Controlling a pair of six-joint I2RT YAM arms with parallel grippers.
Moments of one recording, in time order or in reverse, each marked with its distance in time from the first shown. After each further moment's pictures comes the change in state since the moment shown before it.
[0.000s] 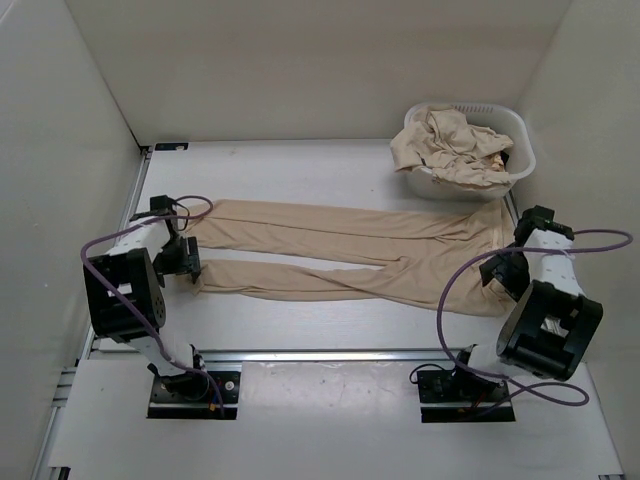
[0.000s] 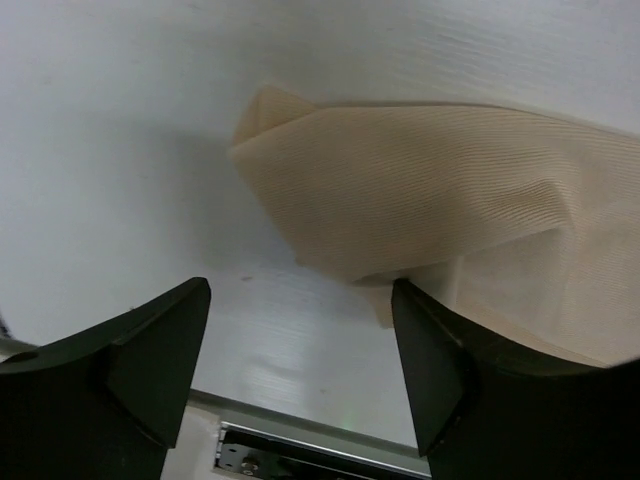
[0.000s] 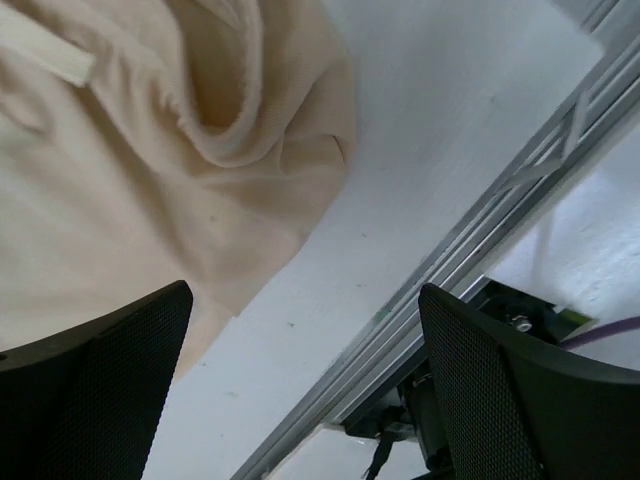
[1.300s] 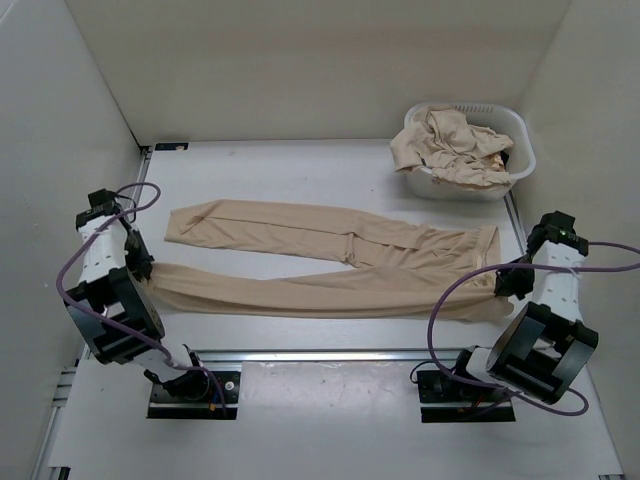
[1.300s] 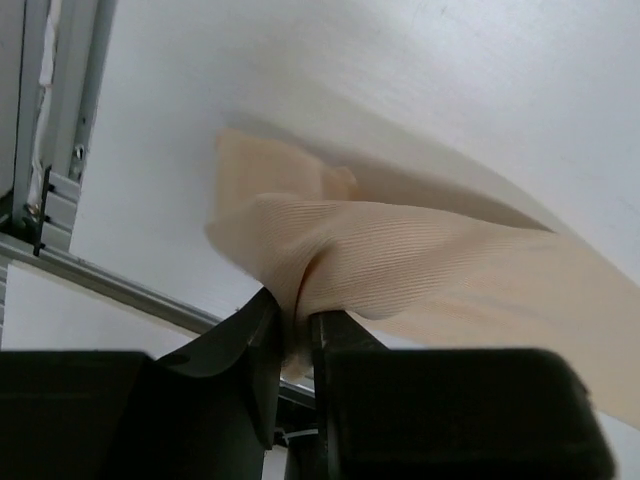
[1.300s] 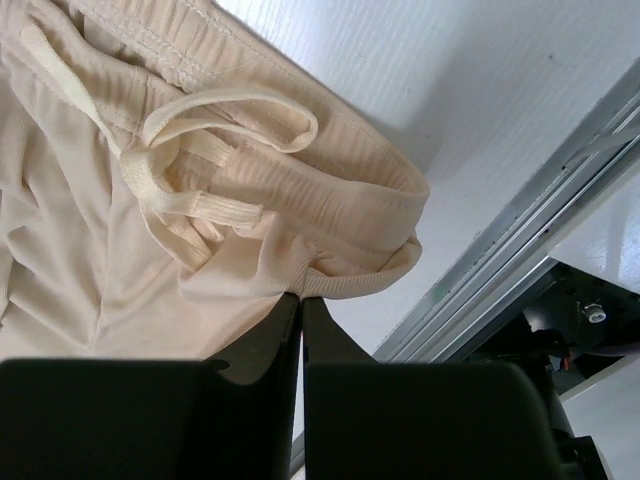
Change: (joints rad) left arm 0.281 -0.091 0.176 -0.195 0.095 -0.004; right arm -0.126 -0.100 -0.056 0.021 -0.182 0.046
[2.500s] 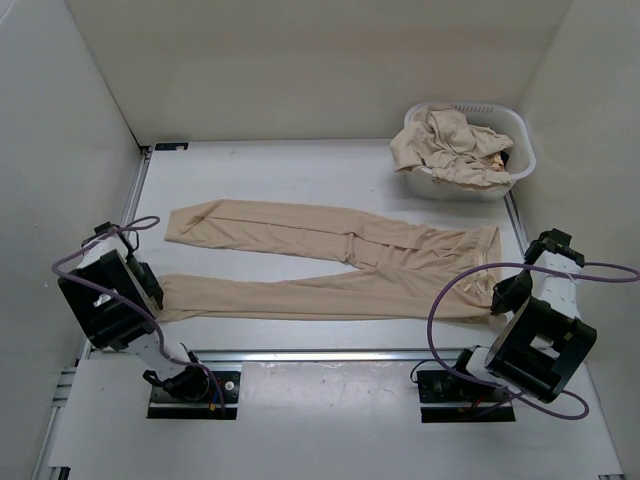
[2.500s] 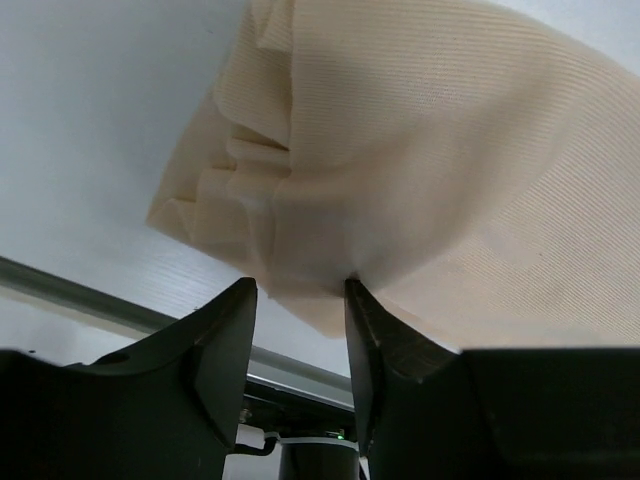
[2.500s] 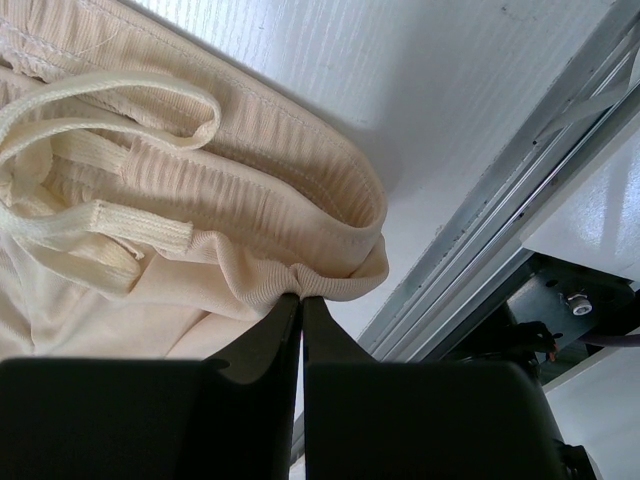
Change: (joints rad) left arm 0.097 0.094 -0.220 0.094 0.003 0.004; right arm -0.059 0.003 -0.121 0.034 0.011 -0.008
